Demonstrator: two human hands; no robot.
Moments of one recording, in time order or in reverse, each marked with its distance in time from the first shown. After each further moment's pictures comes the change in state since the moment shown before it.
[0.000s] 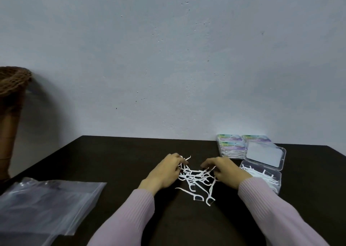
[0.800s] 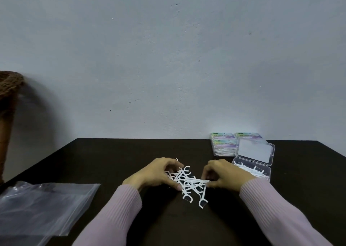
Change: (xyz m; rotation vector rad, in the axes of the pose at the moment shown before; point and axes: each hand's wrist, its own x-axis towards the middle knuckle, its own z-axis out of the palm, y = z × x) left_hand -0.017 0.005 -0.022 -0.281 -0.218 -0.053; right_hand -0.032 -0.009 -0.017 -0.083 -0.097 -0.082
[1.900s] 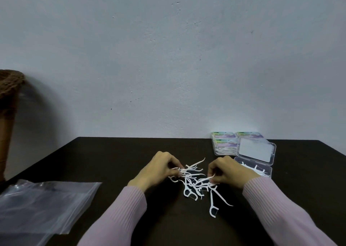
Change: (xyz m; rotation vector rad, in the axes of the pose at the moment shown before) left_hand 0.006 0.002 0.007 0.103 0.236 0.096; right_hand -0.002 0.004 -0.002 0.060 0.042 0.089
